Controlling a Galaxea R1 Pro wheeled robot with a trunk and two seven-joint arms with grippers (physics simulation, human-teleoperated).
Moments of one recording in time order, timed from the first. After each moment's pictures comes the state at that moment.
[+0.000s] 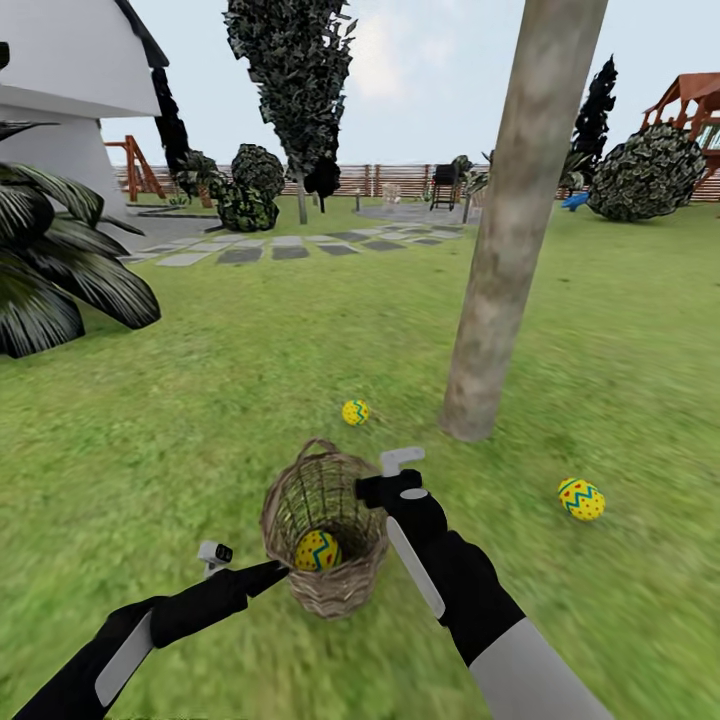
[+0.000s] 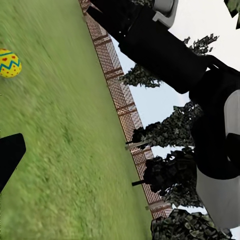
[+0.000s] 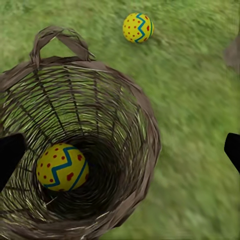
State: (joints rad) left arm -0.42 0.26 -0.19 -0.77 0.75 0.59 -1.33; right arm -0.63 0.17 0.43 -1.15 -0.20 0.65 -0.33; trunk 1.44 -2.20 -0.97
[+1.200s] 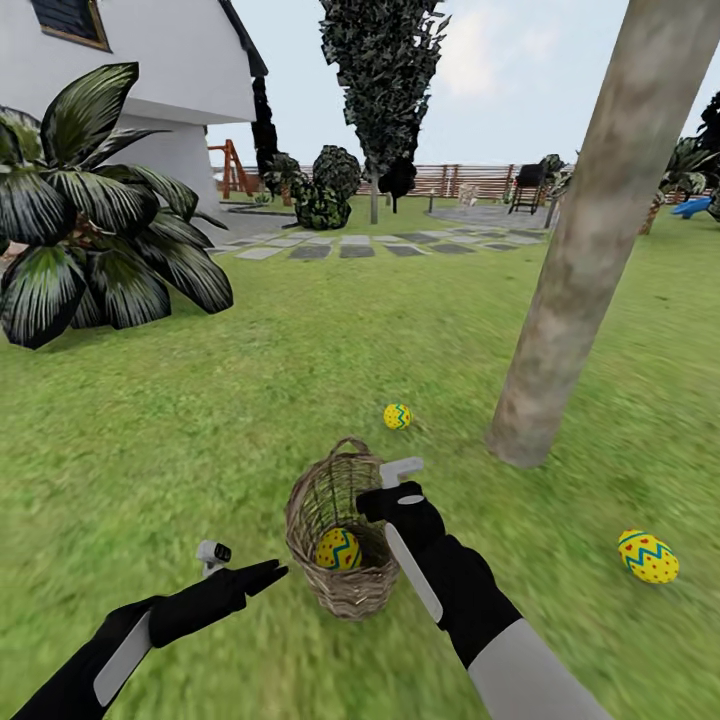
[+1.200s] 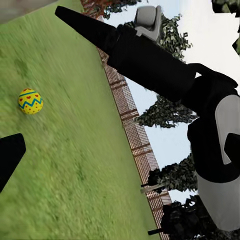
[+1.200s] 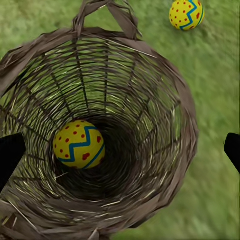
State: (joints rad) left arm -0.42 0.26 -0.19 -0.77 0.75 0.59 -1.33; right arm -0.63 0.17 0.44 -1.09 -0.19 0.70 -0.32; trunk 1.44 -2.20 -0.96
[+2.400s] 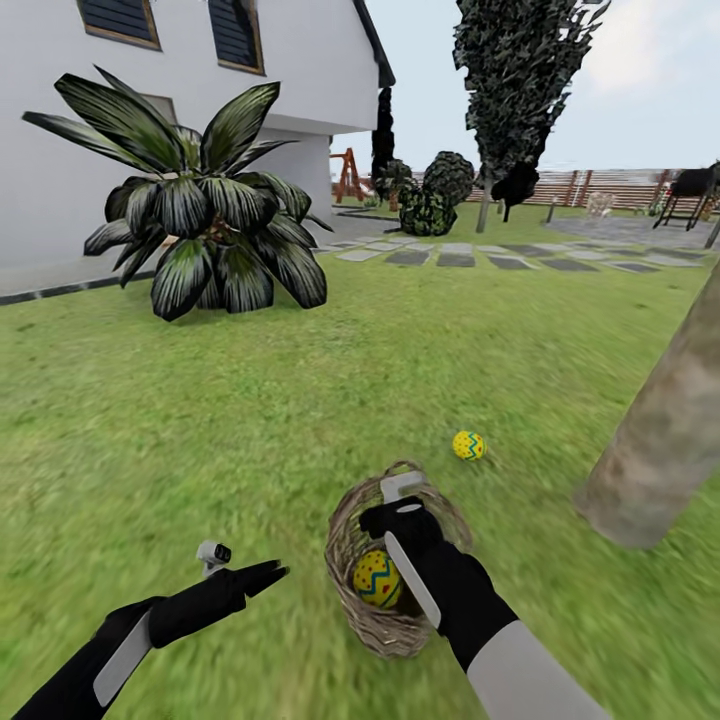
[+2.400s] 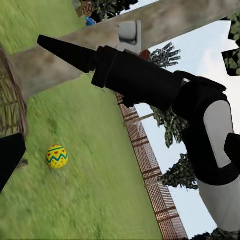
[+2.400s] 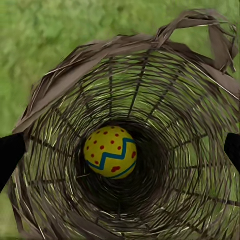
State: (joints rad) left arm -0.42 0.26 -0.18 -0.76 0.75 0.59 -1.32; right arm -0.63 0.17 0.44 -1.01 -0.19 0.73 -0.32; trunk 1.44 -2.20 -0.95
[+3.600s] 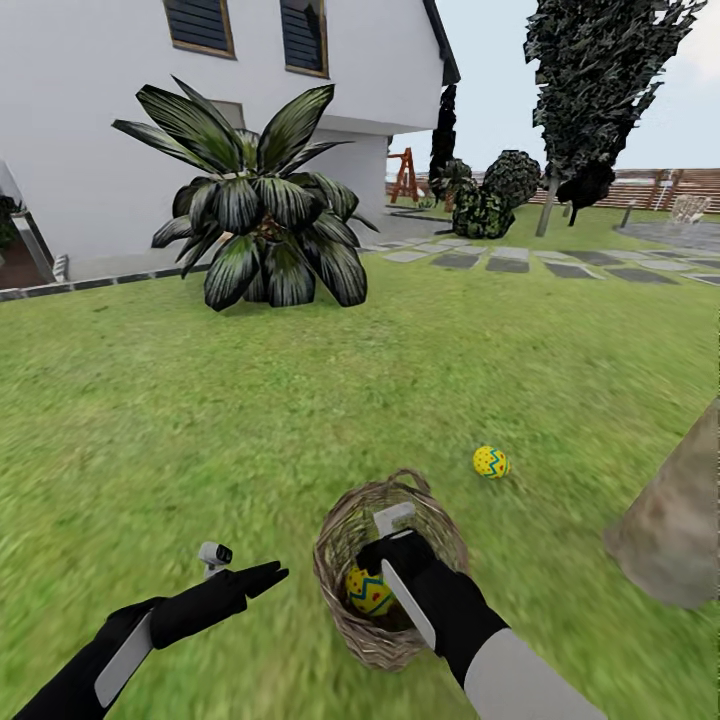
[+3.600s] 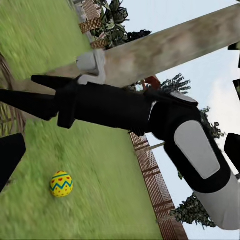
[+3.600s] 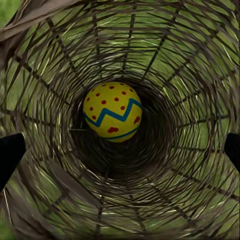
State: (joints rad) left arm -0.42 0.26 -0.19 -0.76 0.75 0.59 -1.32; right arm -0.63 0.17 0.50 -0.83 -0.20 0.70 -0.25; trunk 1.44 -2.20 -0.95
